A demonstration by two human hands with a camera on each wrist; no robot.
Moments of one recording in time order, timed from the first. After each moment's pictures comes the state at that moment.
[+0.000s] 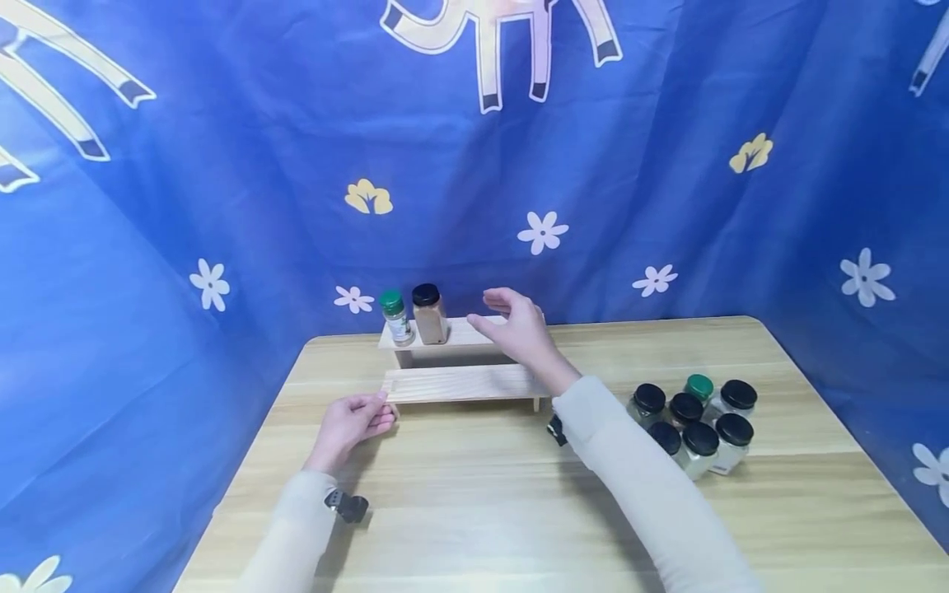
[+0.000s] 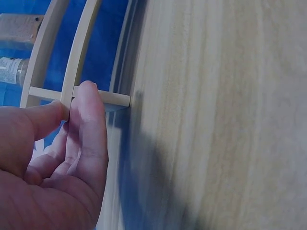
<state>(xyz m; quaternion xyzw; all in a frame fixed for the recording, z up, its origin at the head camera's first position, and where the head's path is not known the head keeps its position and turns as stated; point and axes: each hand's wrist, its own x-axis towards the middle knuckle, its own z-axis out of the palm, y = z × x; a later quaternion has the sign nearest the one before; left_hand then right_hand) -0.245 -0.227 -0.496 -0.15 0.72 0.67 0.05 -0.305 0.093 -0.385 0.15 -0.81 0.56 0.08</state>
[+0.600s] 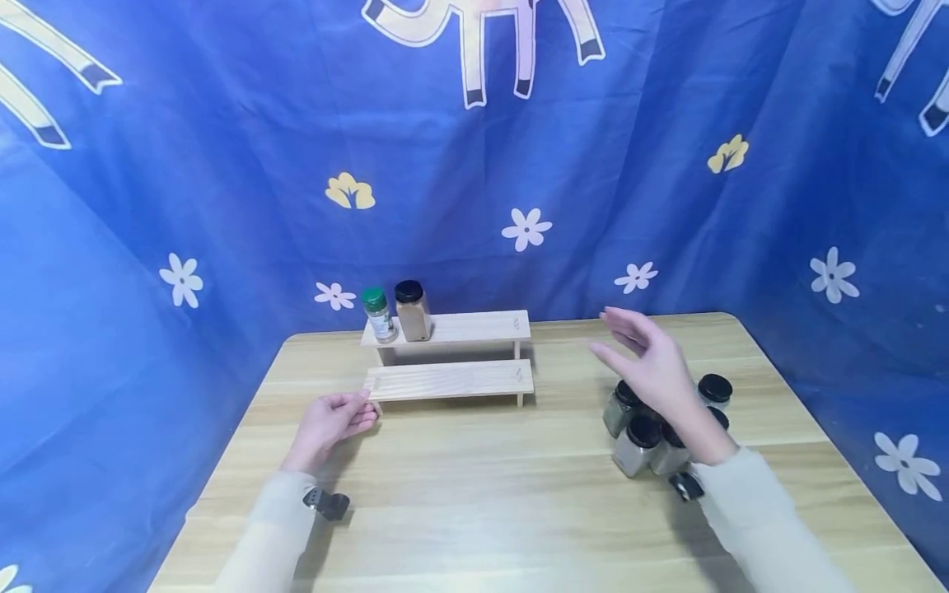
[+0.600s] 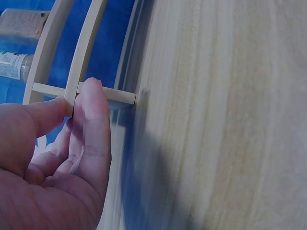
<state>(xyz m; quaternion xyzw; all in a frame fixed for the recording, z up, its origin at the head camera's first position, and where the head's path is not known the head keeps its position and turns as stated) -0.249 -0.233 -0.499 -0.14 0.71 0.68 0.07 -0.219 0.262 -0.398 0.14 -0.81 0.53 0.19</state>
